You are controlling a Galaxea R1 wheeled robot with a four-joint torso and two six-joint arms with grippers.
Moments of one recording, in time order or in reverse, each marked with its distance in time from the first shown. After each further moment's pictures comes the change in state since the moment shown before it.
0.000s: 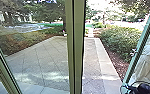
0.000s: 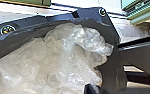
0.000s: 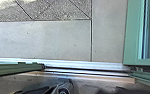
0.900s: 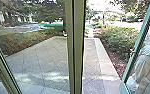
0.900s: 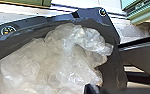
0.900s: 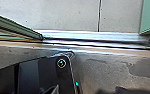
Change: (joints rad) left arm 0.000 -0.001 0.000 0.000 -0.001 0.002; right arm -0.466 0.186 -0.245 -0.158 0.386 -0.004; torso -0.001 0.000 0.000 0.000
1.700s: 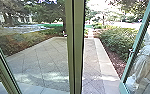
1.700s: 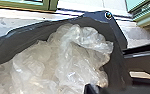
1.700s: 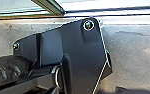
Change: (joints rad) left arm -0.011 0.023 -0.069 0.000 -0.028 0.000; right arm -0.335 0.212 -0.172 -0.062 0.325 -0.037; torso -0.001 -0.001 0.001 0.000
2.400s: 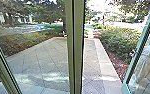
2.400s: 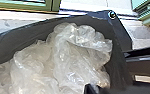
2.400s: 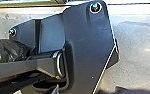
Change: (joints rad) left arm -0.008 0.067 -0.101 0.000 0.000 0.000; right arm -0.099 0.226 -0.310 -0.066 0.086 -0.006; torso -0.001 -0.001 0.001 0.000
